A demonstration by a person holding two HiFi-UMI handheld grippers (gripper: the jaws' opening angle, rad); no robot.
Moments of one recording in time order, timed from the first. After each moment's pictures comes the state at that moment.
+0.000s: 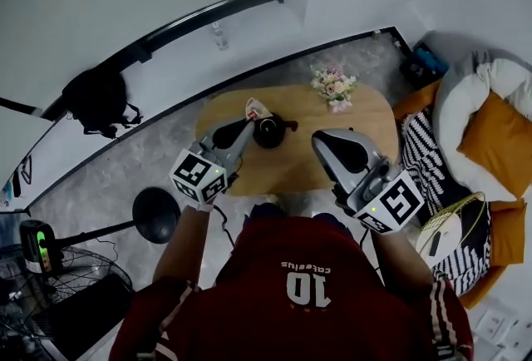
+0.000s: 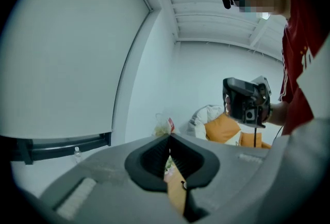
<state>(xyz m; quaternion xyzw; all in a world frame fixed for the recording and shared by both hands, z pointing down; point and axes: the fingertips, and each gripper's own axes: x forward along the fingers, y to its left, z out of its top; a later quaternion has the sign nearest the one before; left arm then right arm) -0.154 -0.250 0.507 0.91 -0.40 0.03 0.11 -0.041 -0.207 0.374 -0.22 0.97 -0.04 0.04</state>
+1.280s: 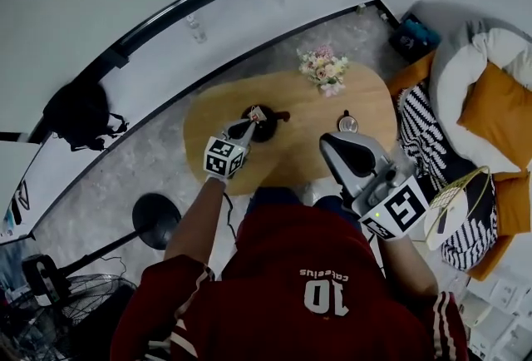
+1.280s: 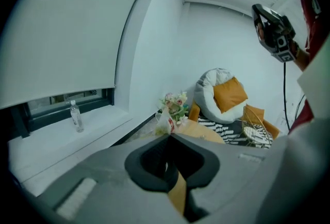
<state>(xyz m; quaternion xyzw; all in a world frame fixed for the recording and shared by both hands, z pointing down) -0.140 -0.300 0.774 0.88 -0.38 0.19 0.20 -0.014 -0.222 0.431 -0.30 0.95 -0.06 -0.01</state>
